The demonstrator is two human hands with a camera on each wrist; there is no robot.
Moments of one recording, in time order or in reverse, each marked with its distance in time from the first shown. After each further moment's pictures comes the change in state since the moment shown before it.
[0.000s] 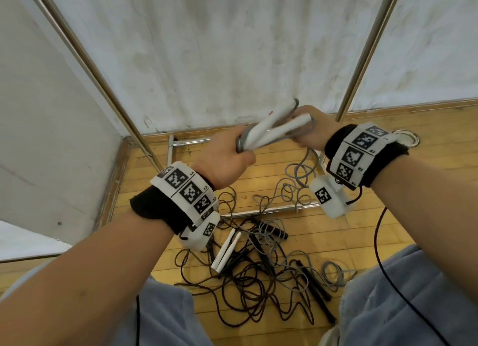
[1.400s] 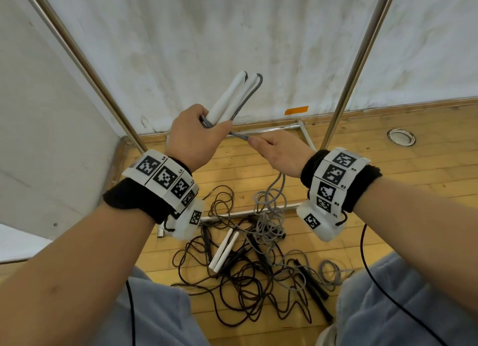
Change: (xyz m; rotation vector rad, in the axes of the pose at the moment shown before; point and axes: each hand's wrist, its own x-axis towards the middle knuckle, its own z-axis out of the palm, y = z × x) left_hand 0.014 -0.012 -0.028 0.018 0.380 -0.147; right_hand -0.018 -0.016 0.046 -0.044 -0.008 -0.052
